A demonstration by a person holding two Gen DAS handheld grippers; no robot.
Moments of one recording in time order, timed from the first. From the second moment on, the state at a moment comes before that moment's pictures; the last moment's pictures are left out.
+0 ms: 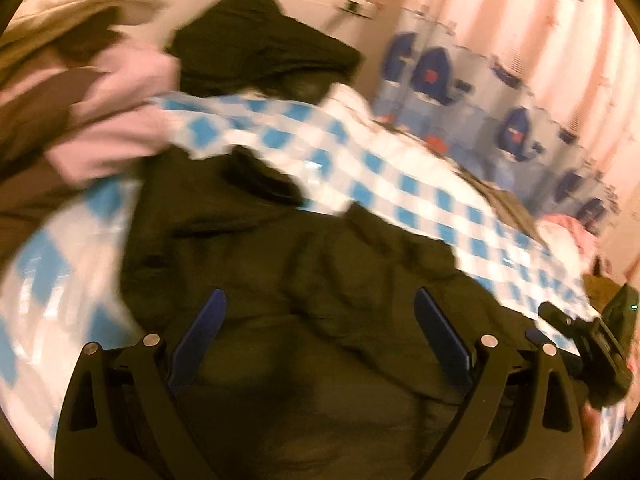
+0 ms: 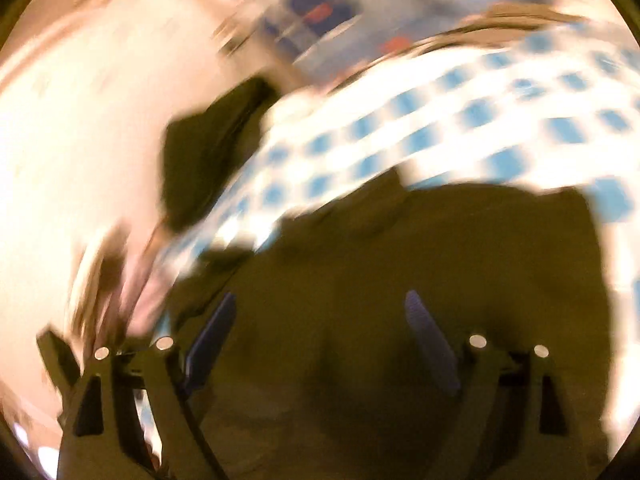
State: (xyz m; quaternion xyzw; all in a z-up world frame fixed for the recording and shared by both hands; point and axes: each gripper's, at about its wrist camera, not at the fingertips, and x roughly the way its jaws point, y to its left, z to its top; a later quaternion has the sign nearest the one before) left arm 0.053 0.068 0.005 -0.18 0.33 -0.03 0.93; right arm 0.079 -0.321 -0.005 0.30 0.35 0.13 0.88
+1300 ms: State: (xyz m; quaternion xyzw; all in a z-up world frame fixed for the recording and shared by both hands) left arm 0.213 0.172 -0.015 -0.32 0.44 -0.06 0.84; right arm 0.052 -0.327 -0.069 0.32 0.29 0.10 0.90
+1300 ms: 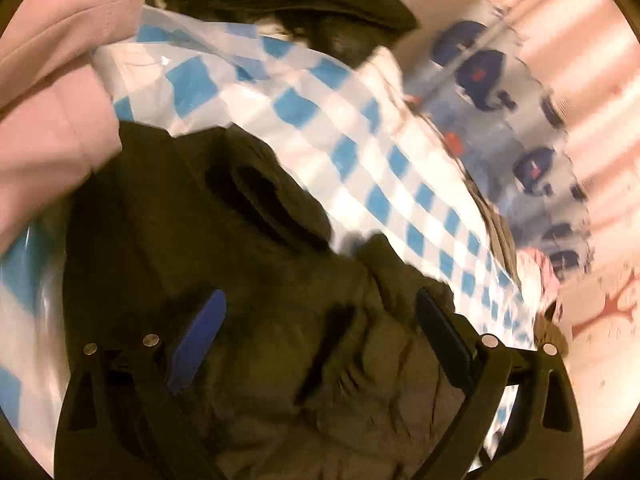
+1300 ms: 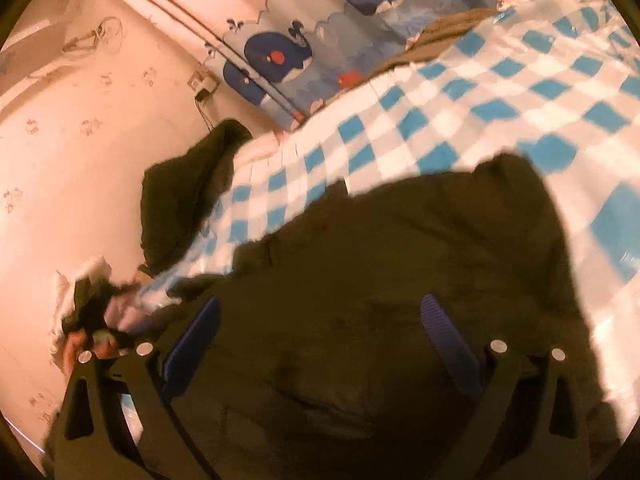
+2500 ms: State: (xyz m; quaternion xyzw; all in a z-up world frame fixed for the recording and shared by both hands) left arm 0.230 0.162 0.042 -0.15 0.48 -0.07 0.86; right arm 0.042 -0.322 -0.102 0.30 0.31 0.10 0.90
